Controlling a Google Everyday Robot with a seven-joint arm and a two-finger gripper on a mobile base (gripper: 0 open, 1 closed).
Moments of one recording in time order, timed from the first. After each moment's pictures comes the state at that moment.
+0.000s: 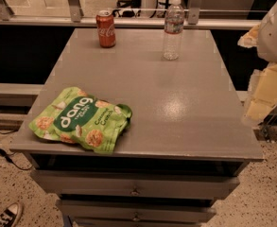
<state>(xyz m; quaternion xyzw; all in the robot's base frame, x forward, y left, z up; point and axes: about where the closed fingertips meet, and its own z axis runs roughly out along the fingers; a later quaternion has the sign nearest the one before) 0.438 -0.216 0.977 -0.60 0.78 -0.04 0.16</state>
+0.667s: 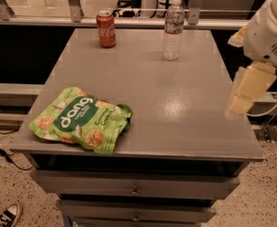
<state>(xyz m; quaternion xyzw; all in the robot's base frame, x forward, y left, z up) 0.457 -0.202 0.969 -0.59 0.78 -0.02 0.18</state>
